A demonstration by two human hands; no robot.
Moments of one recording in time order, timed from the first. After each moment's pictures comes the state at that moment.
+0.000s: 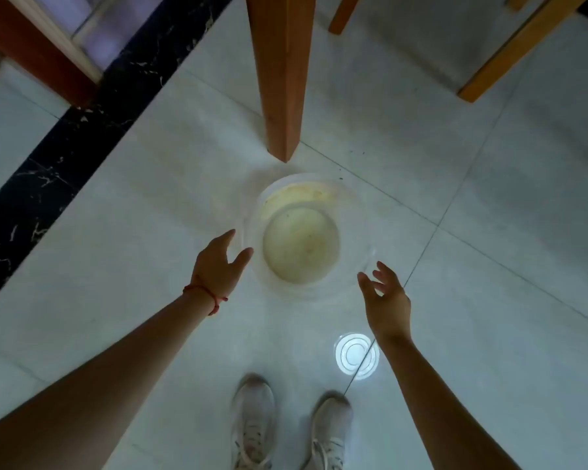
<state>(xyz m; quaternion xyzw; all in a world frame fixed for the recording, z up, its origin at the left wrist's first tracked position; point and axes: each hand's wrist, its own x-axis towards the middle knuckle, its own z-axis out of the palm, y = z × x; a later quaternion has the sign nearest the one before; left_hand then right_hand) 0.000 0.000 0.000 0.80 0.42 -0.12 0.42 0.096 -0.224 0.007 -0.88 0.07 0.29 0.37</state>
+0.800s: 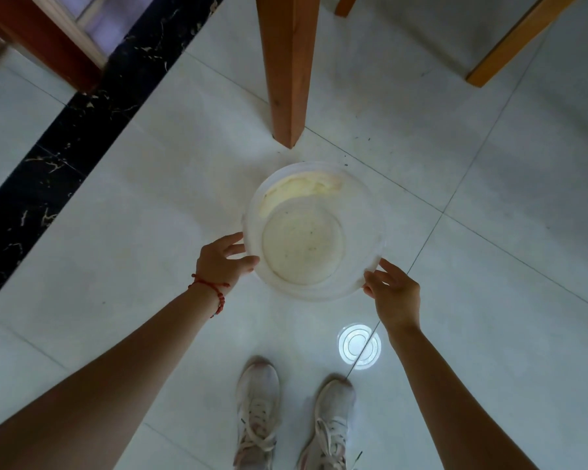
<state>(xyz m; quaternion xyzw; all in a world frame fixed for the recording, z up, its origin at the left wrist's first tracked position) -0.019 -0.012 0.006 0.57 0.54 -0.04 0.62 0.086 -0.240 0.003 -0.82 0.17 0.30 0.47</state>
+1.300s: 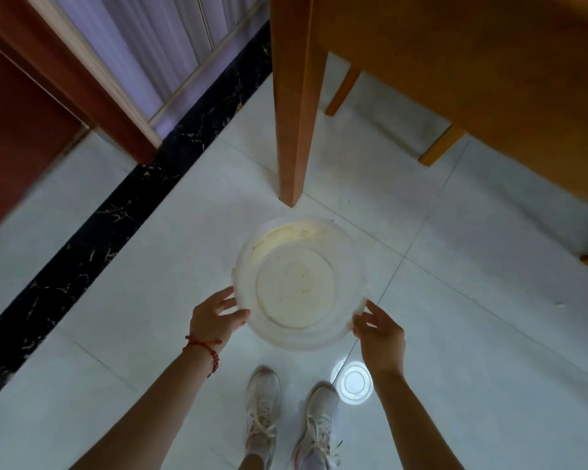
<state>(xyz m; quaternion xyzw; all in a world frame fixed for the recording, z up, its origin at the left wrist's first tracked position) -0.071 -0.021 0.187 0.51 0.56 0.00 0.65 0.052 -0.233 0.201 -0.83 0.15 0.29 0.45</state>
